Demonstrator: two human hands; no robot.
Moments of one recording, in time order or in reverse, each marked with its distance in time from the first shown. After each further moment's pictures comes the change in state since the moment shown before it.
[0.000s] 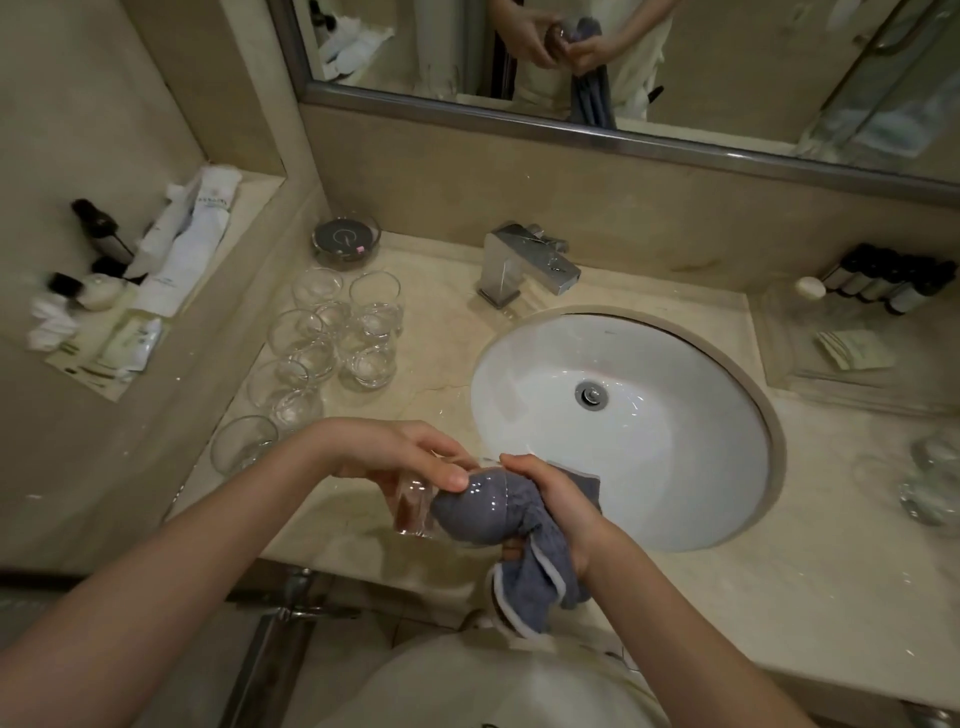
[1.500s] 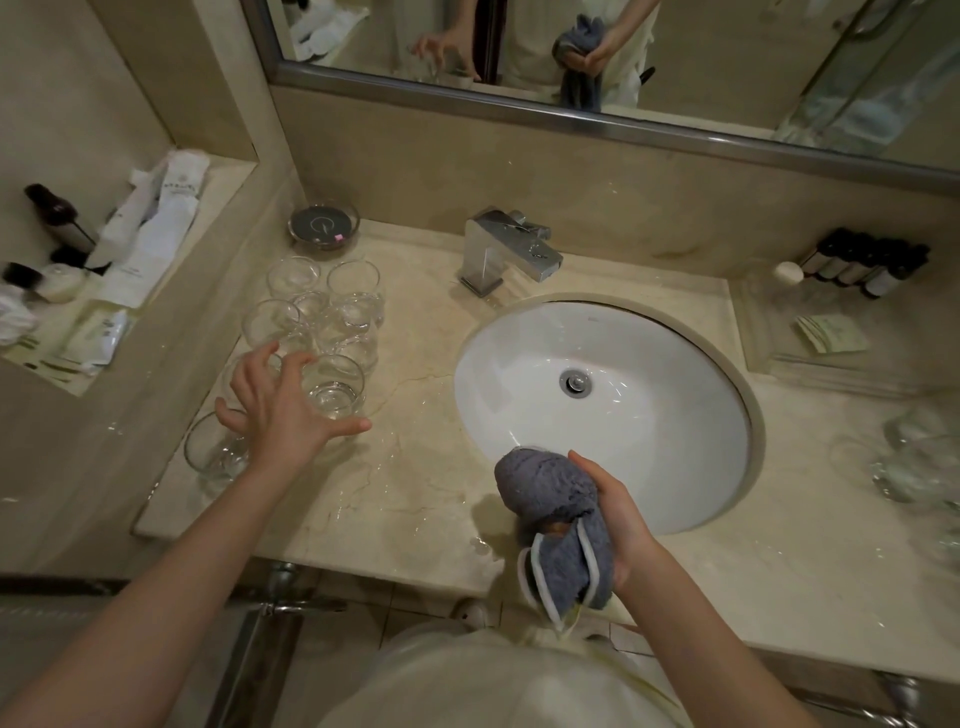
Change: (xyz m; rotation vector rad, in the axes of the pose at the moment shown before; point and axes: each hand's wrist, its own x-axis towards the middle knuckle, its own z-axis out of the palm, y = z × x) left_hand 0.024 -0.089 -0.031 0.429 1.545 -0.121; right_hand 0.002 0.011 -0.065 0.297 0.077 -0.045
